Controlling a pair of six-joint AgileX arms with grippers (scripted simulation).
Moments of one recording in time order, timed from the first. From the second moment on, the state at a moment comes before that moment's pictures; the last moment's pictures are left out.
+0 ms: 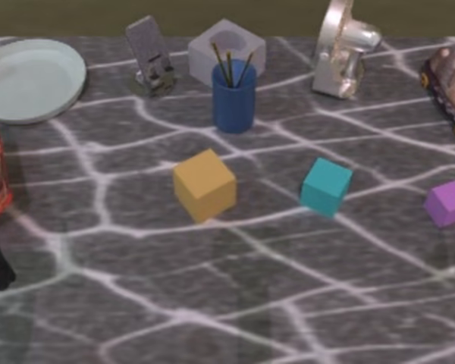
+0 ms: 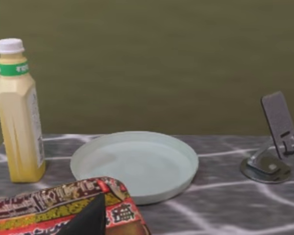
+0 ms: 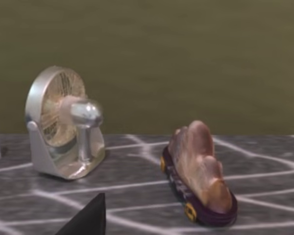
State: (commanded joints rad) left arm 0.00 0.00 0.00 0.00 0.00 0.00; right arm 0.00 0.00 0.00 0.00 0.00 0.00
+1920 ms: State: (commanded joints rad) left arm 0.00 0.00 0.00 0.00 0.00 0.00; right arm 0.09 2.05 1.54 -1.06 0.00 -0.27
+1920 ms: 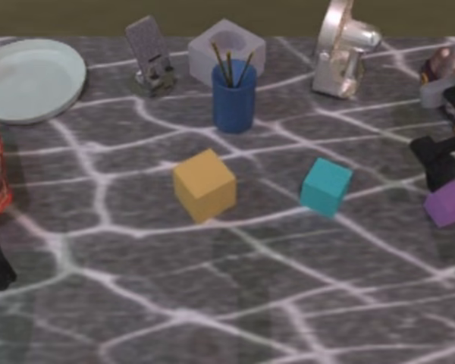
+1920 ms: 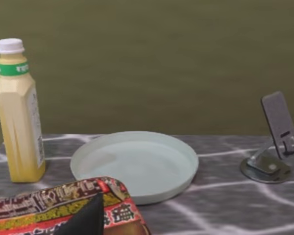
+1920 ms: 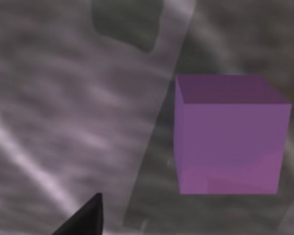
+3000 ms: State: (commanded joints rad) left arm 0.00 0.00 0.00 0.00 0.00 0.00; right arm 0.09 2.19 1.37 -0.76 0.00 -0.27
